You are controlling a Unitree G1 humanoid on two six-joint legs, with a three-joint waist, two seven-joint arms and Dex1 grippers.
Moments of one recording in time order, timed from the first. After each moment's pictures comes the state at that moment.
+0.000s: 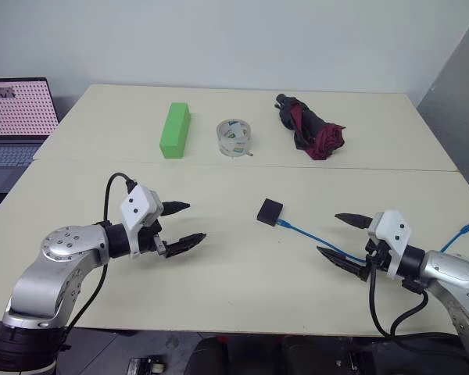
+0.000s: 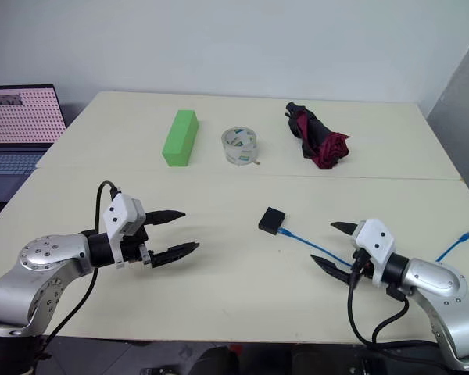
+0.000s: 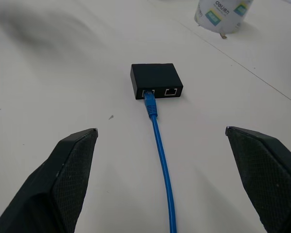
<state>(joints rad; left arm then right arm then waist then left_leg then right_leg) -0.13 0.80 0.14 -0.32 -0.46 0.49 -0.96 0.06 -0.72 -0.10 -0.49 0.37 0.37 0.80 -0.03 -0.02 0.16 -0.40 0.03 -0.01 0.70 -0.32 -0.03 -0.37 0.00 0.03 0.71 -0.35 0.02</state>
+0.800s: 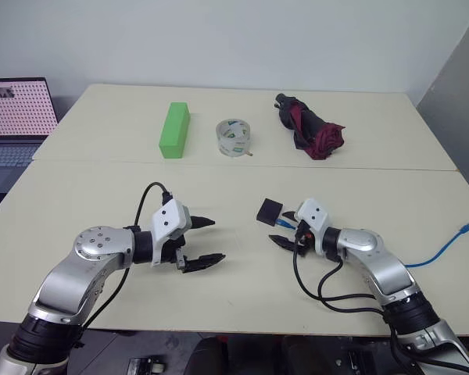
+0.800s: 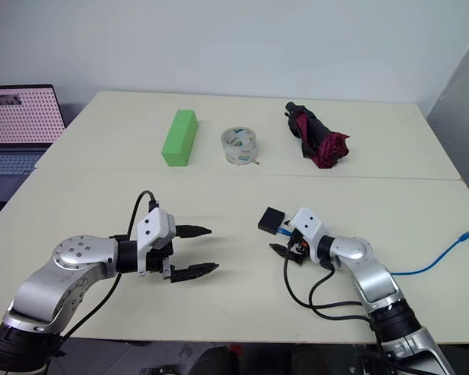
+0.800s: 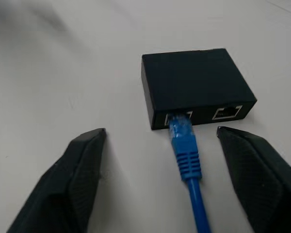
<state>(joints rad) -0.18 0.80 -0.04 -0.32 -0.42 0.48 -1.02 -0.36 -0.44 0.26 0.01 0.14 0.36 0.74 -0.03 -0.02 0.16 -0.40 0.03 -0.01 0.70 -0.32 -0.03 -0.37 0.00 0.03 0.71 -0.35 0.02</state>
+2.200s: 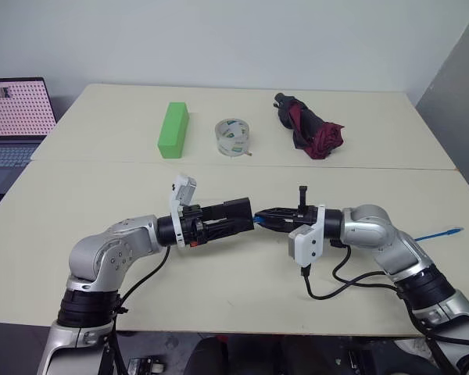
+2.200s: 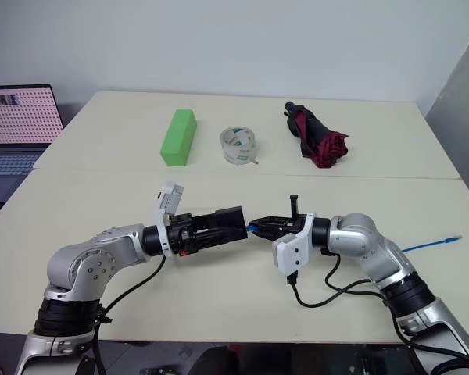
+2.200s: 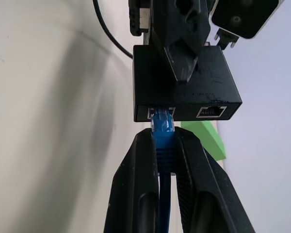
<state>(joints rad) -0.38 0.54 0.07 -0.17 -0.82 0.92 -0.91 -0.53 -0.59 0.38 0.02 -0.26 -0.61 0.76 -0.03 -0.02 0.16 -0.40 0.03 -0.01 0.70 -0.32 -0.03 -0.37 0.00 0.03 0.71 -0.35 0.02</state>
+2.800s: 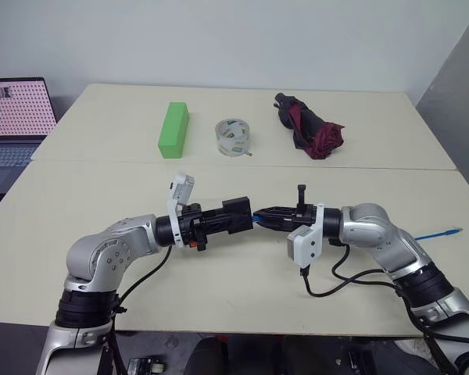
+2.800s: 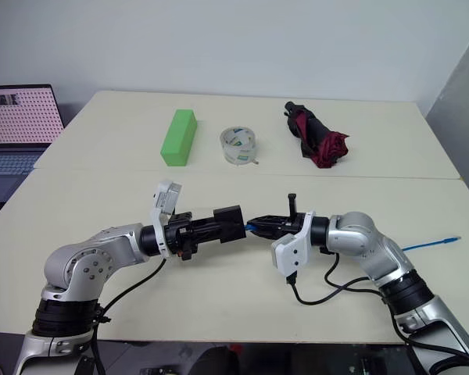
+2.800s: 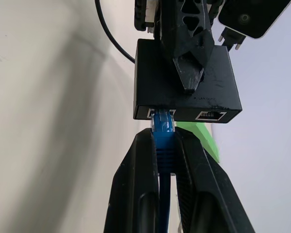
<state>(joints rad) -0.38 0.55 0.07 -0.18 -0.85 0.92 -0.92 -0.54 -0.59 0.38 0.04 -0.29 -0.65 0.75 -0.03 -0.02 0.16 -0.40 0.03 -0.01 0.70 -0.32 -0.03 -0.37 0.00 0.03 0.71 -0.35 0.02</state>
